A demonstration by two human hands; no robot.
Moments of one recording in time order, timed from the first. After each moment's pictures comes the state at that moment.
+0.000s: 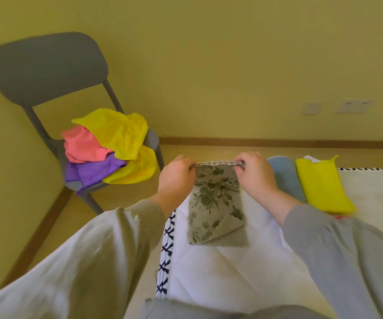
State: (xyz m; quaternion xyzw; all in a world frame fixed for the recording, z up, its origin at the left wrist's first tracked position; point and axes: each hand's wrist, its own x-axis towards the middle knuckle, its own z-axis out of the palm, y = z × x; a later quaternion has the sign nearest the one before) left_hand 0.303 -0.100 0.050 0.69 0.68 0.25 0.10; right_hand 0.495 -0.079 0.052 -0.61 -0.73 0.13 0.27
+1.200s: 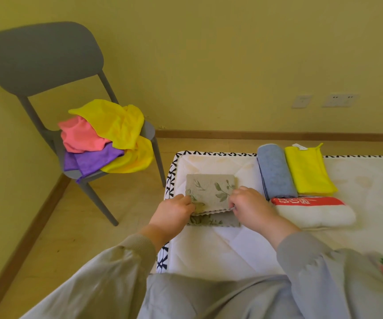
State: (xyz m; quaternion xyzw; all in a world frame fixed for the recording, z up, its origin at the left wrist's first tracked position) left_hand 0.286 -0.190 -0.021 0.87 0.49 0.07 0.00; right_hand 0.516 -0.164 0.004 -0.52 -0.85 0.09 0.02
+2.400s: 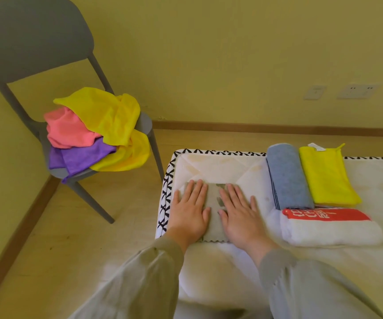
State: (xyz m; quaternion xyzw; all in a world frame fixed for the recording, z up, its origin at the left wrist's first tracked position) left_hand 0.330 -0.149 -0.078 0.76 0.64 0.00 0.11; right_hand 0.494 -0.146 -0.077 -0.62 -0.78 0.12 -0.02
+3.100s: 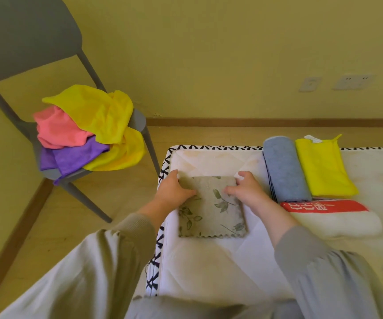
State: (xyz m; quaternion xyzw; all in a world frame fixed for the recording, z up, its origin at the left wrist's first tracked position) left_hand 0.305 -0.108 -0.027 0.54 0.72 0.17 0.41; right_hand 0.505 -0.091 -0.040 -0.69 -0.45 0.52 0.22
